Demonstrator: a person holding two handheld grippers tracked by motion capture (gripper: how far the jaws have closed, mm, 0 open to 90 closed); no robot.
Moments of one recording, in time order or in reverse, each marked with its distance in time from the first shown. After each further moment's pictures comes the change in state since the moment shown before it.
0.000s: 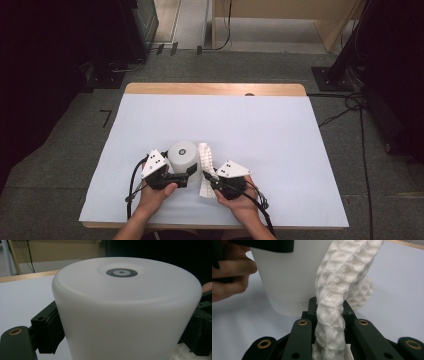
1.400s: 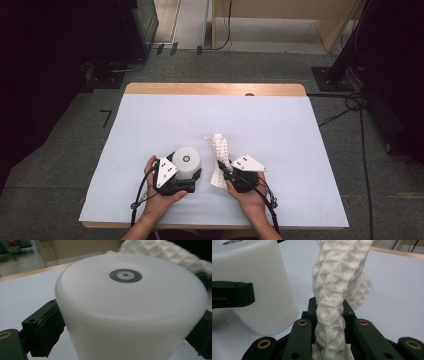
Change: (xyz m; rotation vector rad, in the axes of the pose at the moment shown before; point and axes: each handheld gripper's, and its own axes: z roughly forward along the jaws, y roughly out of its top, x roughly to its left) left arm -0.026 -0.023 0.013 0.069 0.228 0.104; right arm -0.029 -0.003 -0.016 -0.062 -0.161 0.103
